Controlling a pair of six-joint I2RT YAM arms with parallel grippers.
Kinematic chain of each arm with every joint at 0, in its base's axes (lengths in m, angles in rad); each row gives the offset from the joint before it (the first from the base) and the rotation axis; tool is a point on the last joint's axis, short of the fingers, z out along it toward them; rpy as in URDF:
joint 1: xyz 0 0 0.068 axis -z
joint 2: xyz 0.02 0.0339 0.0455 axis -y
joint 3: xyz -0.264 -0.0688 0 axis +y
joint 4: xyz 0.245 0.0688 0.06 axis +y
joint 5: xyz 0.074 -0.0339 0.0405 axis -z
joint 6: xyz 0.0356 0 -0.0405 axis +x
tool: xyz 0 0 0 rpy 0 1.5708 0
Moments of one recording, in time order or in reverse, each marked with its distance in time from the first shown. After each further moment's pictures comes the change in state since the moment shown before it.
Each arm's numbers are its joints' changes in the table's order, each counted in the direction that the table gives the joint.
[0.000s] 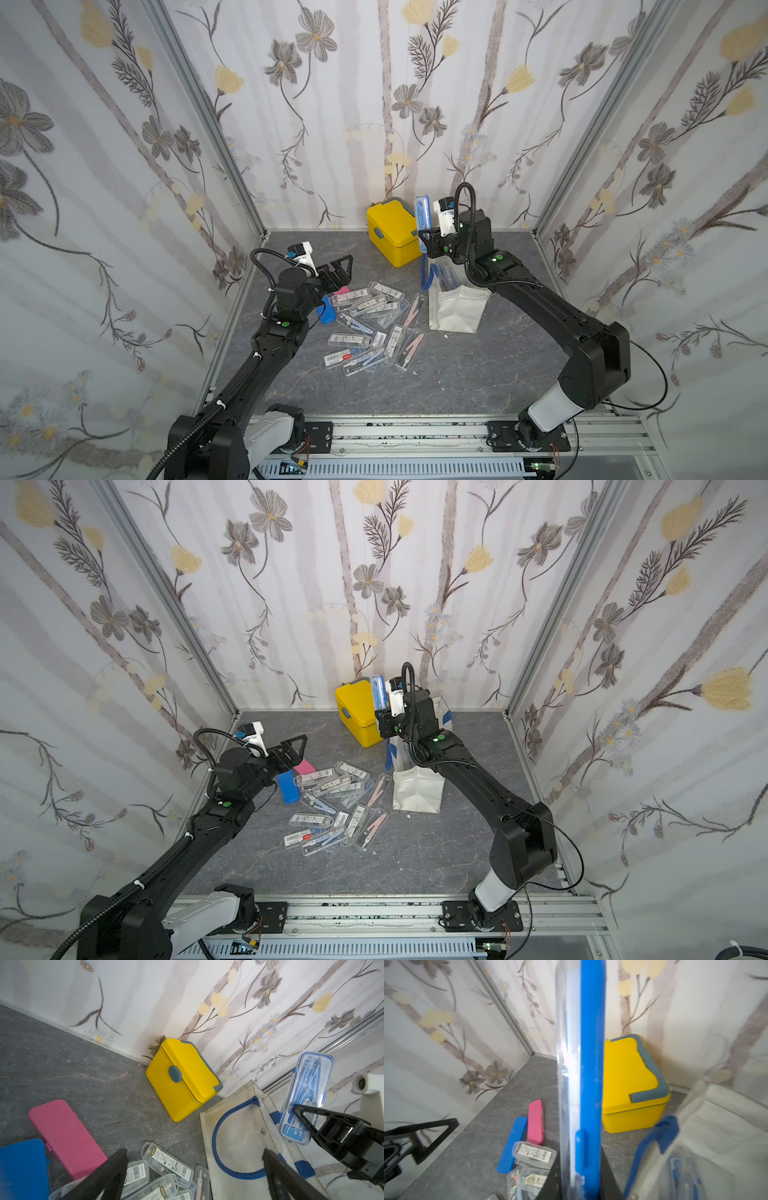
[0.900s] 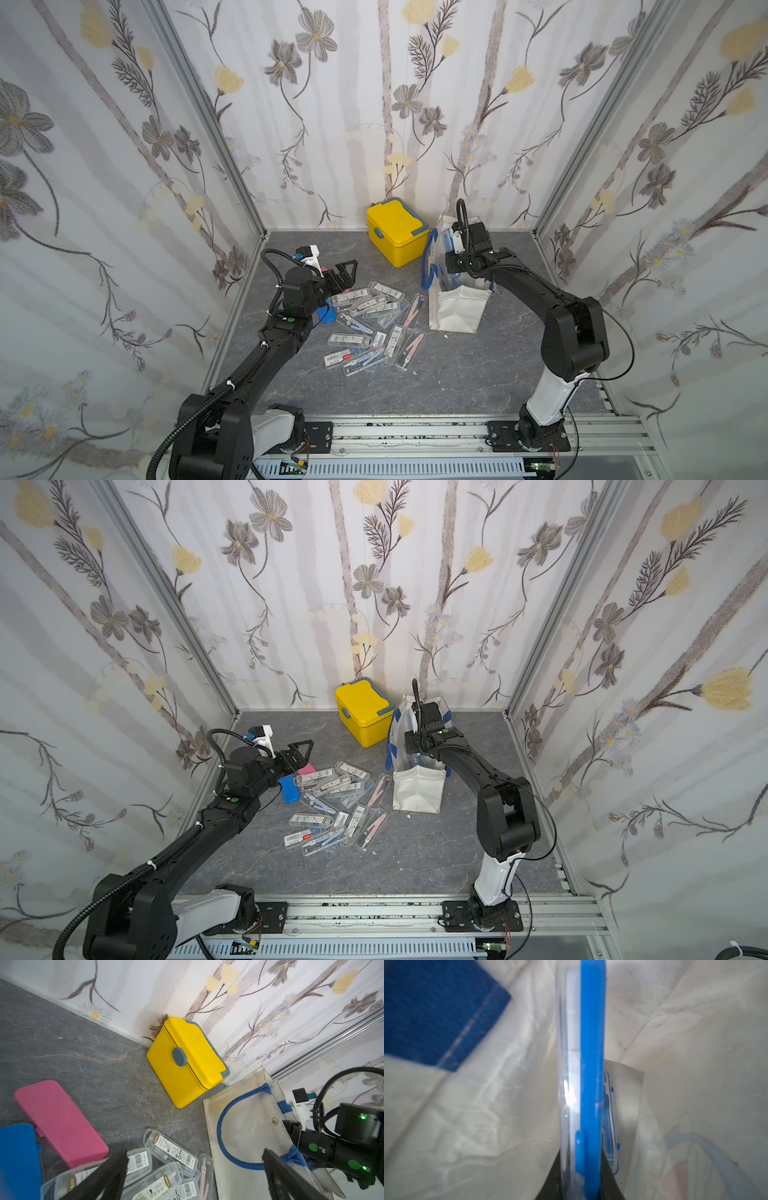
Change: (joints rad) left arm 0.000 -0.074 0.014 -0.017 0.043 -0.006; right arm 0.142 -0.233 -0.035 0.304 0.165 -0.109
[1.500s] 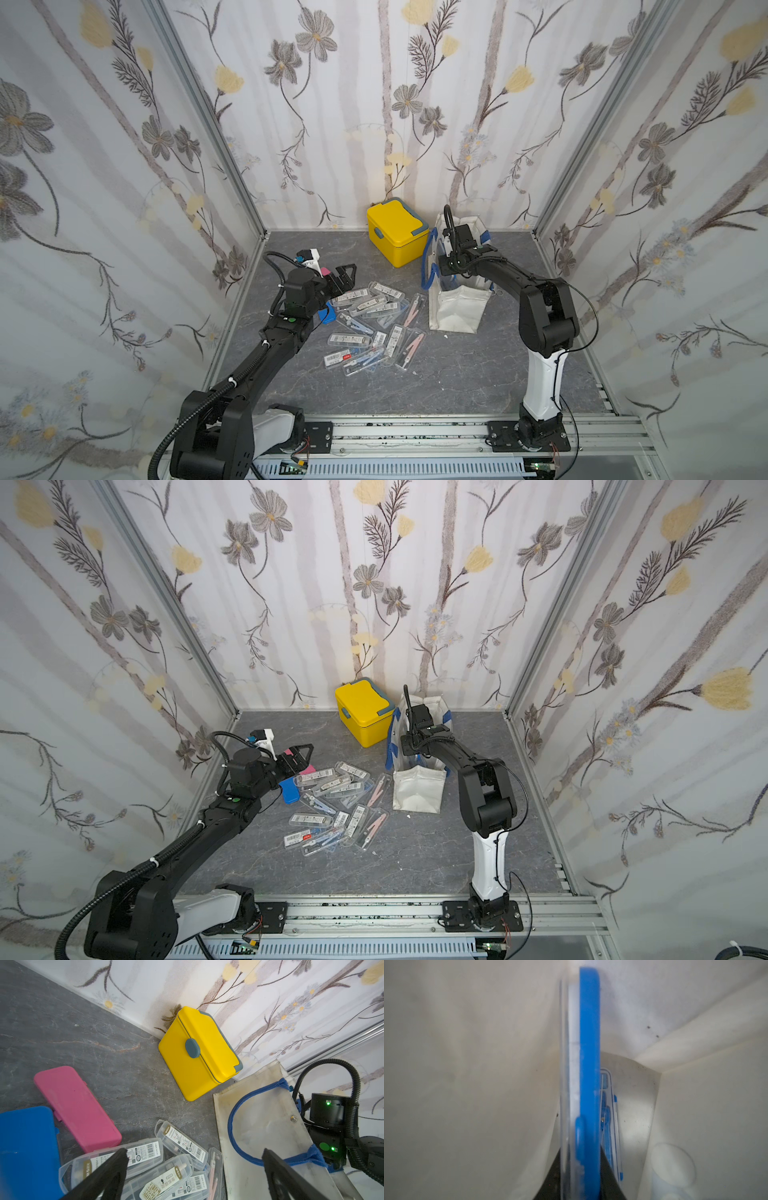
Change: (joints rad) left arm 0.000 -0.018 0.007 0.060 -0.030 0.003; right arm 0.006 -0.225 -0.122 0.010 0.015 -0.029
